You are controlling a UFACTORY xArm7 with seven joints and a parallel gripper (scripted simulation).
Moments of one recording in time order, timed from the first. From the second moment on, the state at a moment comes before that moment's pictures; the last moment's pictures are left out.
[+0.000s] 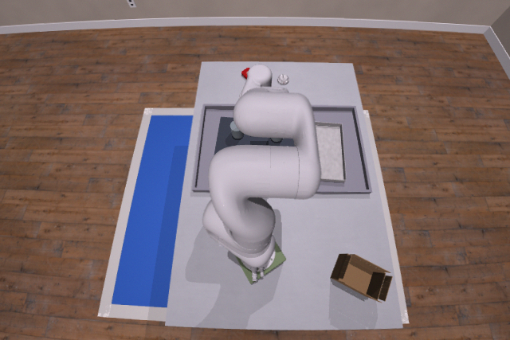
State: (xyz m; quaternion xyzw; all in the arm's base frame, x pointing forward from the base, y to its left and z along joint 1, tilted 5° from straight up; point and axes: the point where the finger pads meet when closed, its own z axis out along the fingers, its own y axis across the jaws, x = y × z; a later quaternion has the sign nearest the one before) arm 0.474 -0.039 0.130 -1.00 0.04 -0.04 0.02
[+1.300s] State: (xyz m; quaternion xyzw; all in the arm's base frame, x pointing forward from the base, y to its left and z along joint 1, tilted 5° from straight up) arm 0.470 -0.124 0.044 -1.00 0.04 -0.04 0.02
